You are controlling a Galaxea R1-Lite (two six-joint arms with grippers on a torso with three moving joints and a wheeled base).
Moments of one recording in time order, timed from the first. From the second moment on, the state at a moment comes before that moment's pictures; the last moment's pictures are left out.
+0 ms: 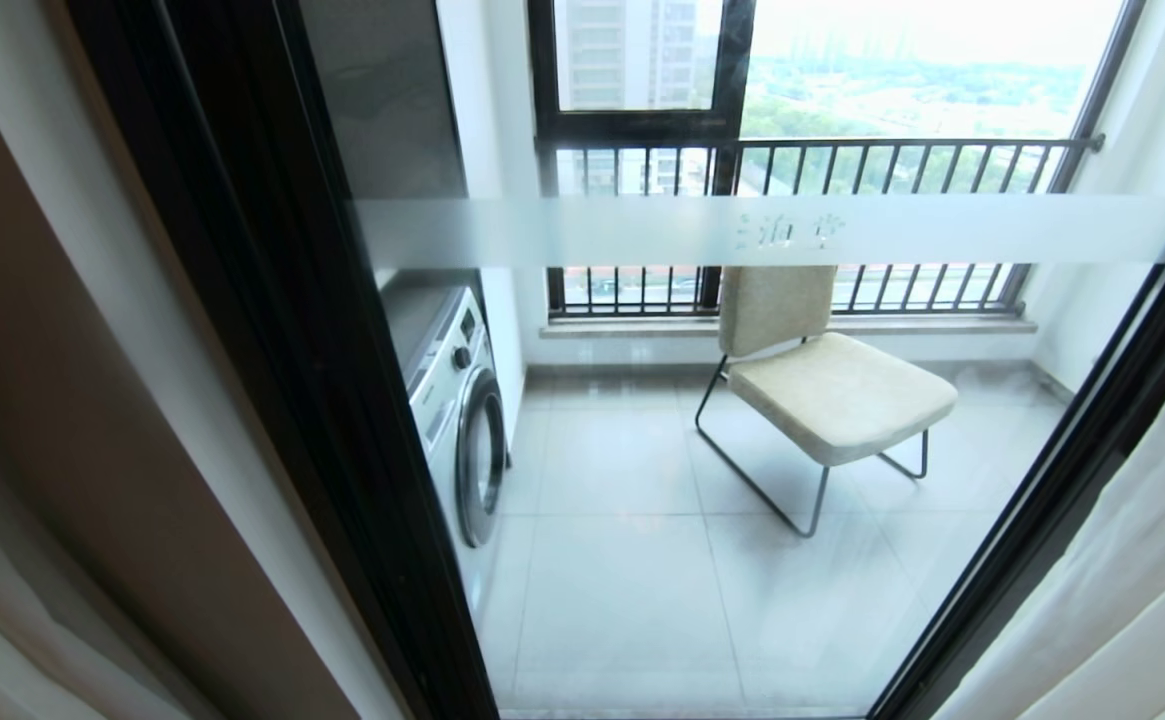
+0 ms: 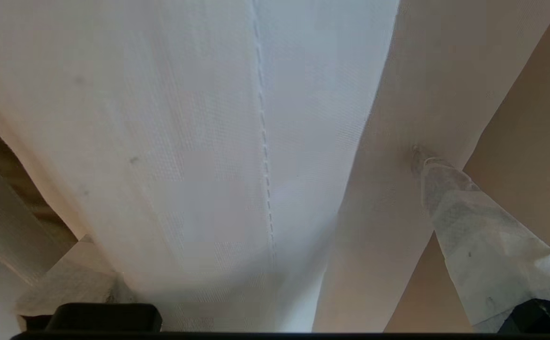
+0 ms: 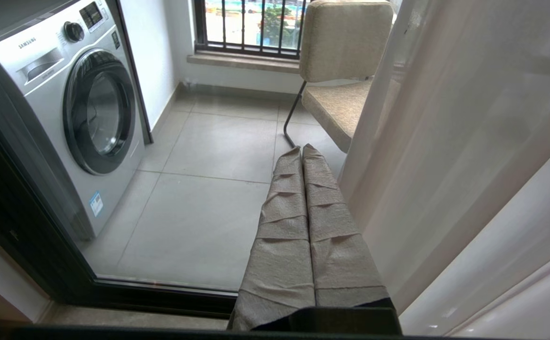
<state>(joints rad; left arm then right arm) 0.74 1.42 -1.05 -0.33 0.04 -0.01 0.00 0.00 0.00 0.00 0.04 -0.09</state>
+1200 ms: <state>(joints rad) 0.75 1.52 -1.08 -0.37 0.00 0.00 0.00 0.00 0.00 0.00 0.04 -0.09</state>
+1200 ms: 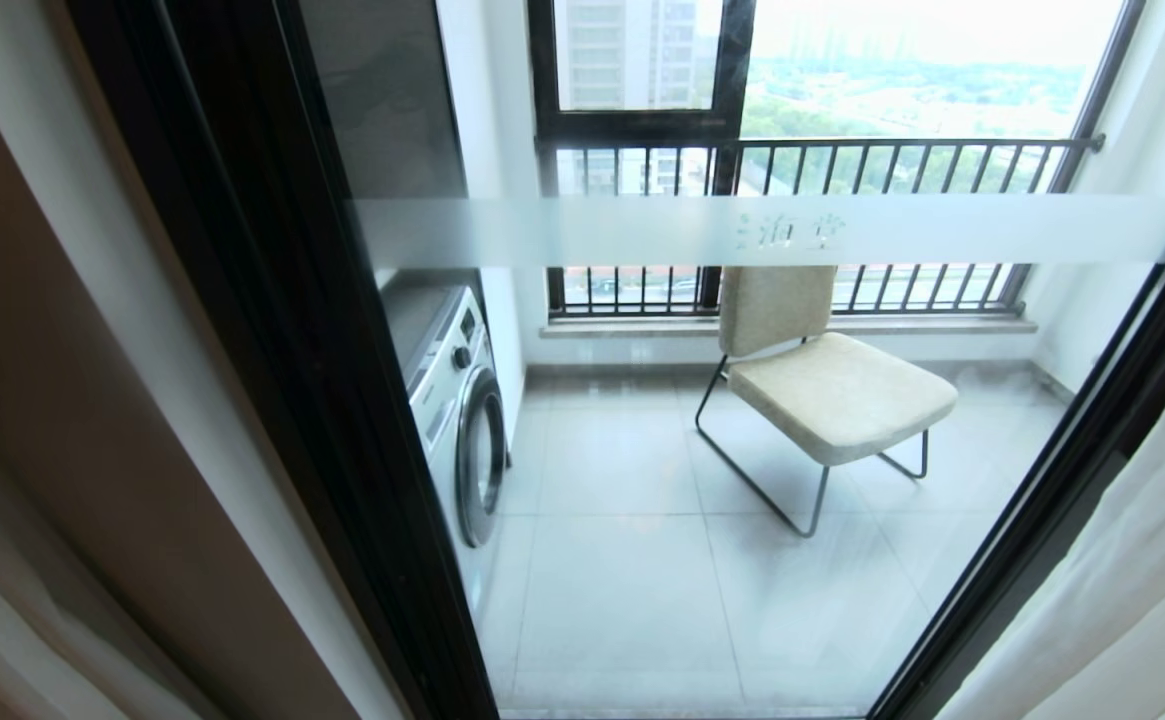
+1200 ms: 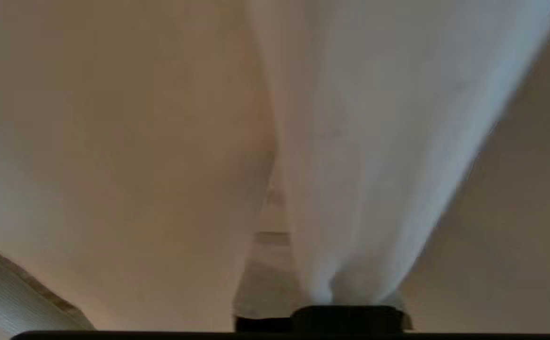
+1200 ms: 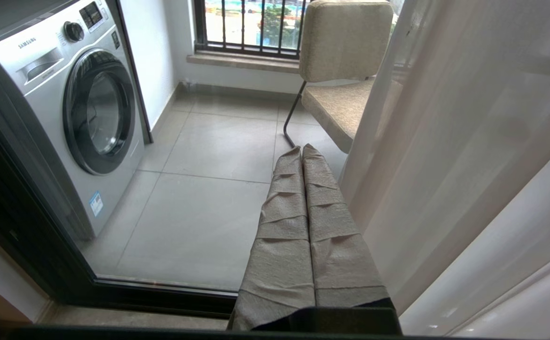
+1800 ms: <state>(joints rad) 0.75 1.49 -1.07 -0.37 -0.07 -0.01 0.00 0.00 0.00 0.00 0.04 -0.09</state>
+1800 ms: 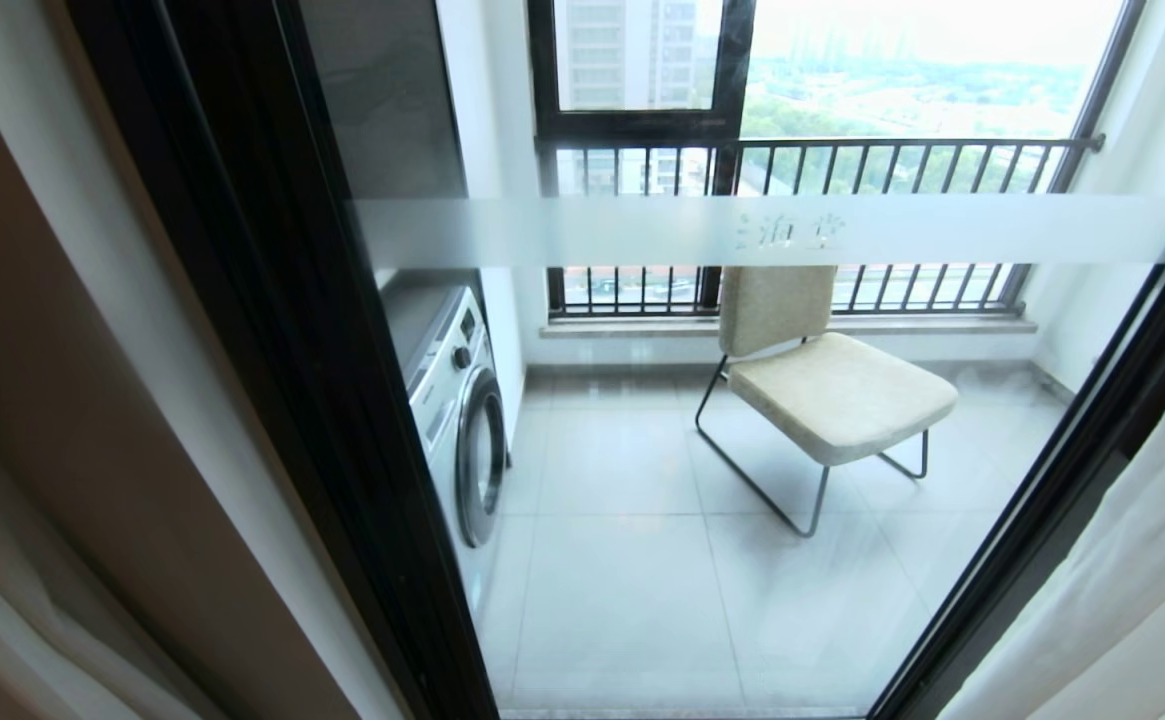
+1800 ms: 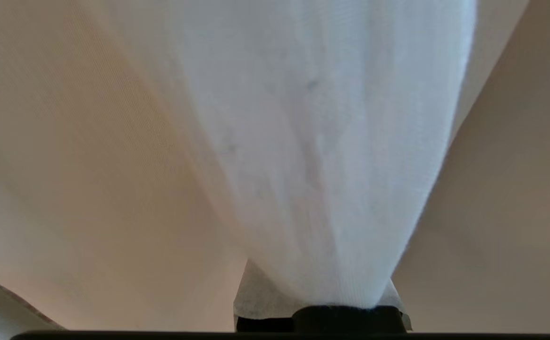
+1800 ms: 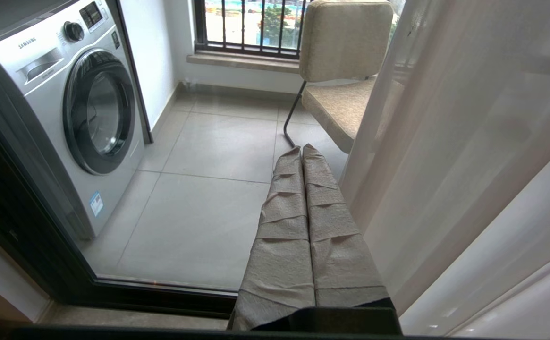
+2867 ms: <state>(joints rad) 0.73 1.27 -0.93 -0.37 -0.27 -0.01 0.00 0.00 0.00 0.00 0.04 -0.09</state>
